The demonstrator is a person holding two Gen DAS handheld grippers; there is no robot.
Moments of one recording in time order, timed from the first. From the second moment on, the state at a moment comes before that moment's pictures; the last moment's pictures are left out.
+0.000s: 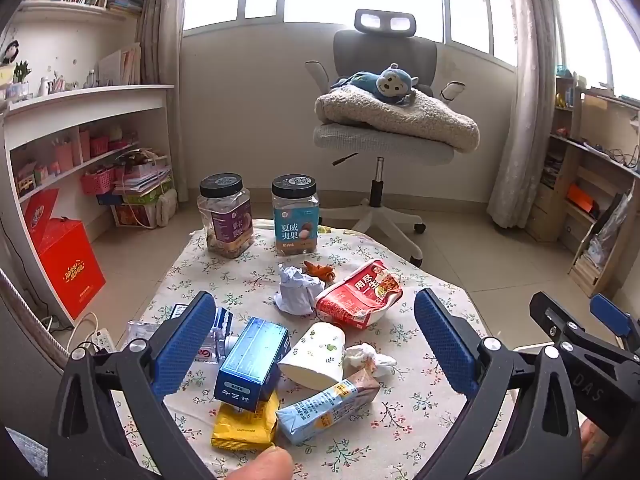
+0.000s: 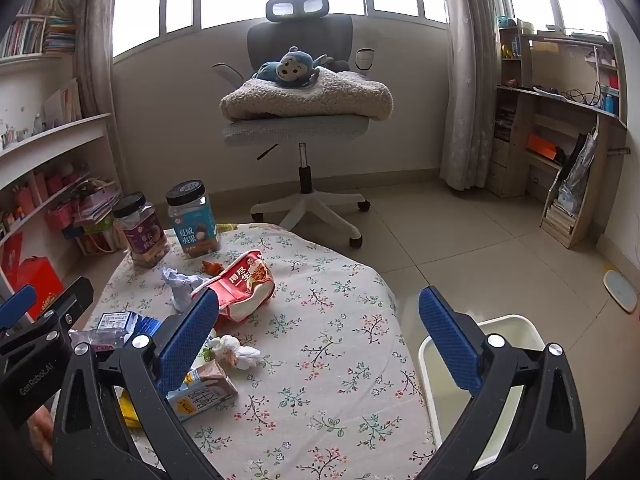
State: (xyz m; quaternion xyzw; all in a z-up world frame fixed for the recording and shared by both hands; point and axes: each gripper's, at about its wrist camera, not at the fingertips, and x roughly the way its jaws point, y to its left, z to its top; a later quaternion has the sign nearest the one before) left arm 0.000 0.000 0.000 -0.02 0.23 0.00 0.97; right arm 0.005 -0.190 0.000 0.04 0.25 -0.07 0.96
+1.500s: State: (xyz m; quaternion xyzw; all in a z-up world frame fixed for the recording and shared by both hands) left arm 0.002 0.005 -0.002 -0.02 0.25 0.00 0.97; right arm 0.006 -0.190 -0.004 0.05 0.26 -0.06 0.96
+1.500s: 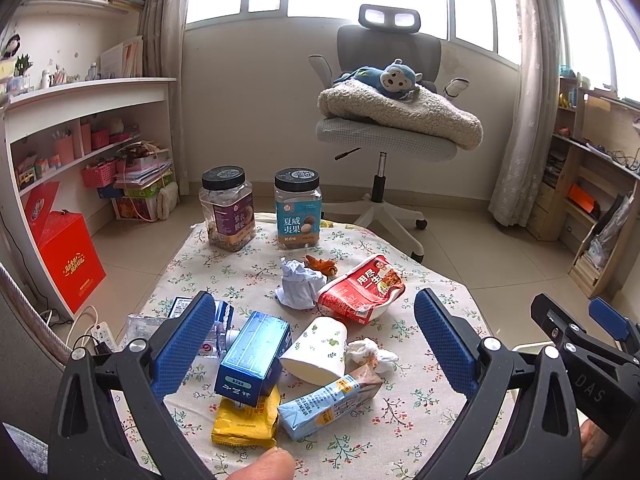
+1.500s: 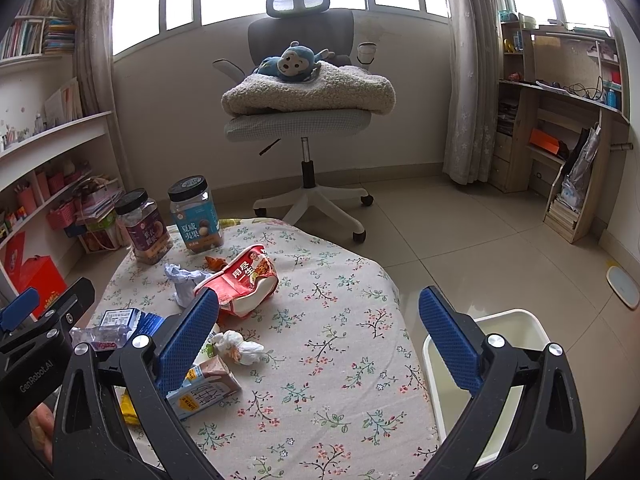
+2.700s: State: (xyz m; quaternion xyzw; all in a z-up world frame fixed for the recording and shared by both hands) left arm 0.002 0.008 -0.005 -0.02 0.25 0.00 0.97; right arm 0.007 -0.190 -0.003 0.05 0.26 -0.06 0.96
